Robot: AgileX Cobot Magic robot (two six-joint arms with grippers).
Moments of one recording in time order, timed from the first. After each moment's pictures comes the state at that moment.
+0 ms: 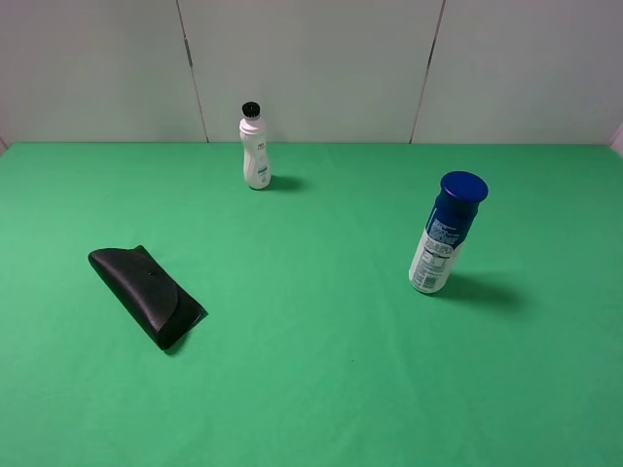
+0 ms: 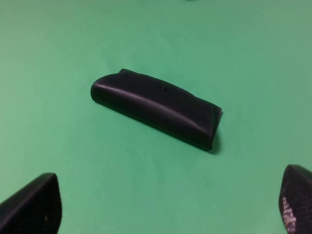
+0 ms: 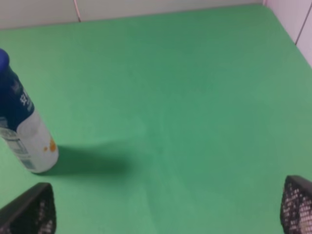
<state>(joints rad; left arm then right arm) -0.13 -0.01 -0.49 -0.12 1.06 0.11 -0.06 0.01 -0.49 -0.03 1.01 0.02</state>
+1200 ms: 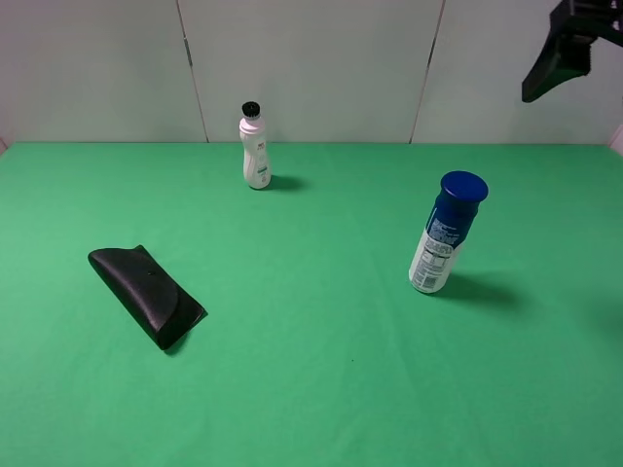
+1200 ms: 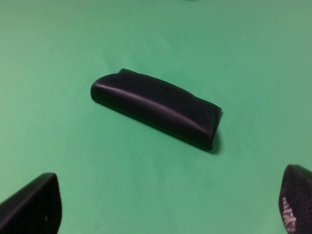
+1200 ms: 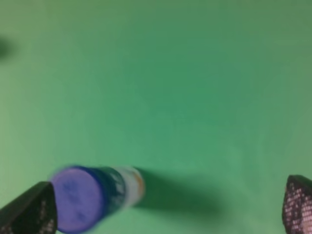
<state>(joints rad) -0.13 -0.01 -0.49 -0.12 1.06 0.11 0.21 1.28 -1.23 0.01 0.98 0.24</state>
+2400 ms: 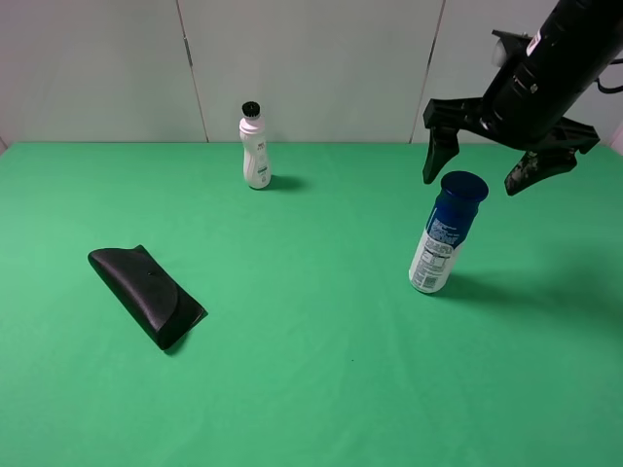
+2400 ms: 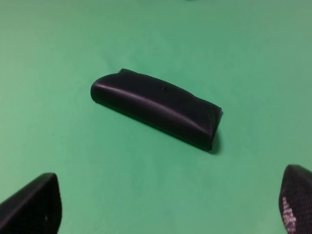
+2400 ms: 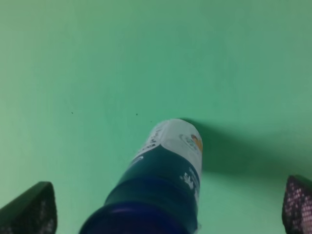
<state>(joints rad) -0.13 -0.01 -0.49 -0.12 1.06 0.11 0.32 1.60 -1.24 0.10 1.00 0.28</state>
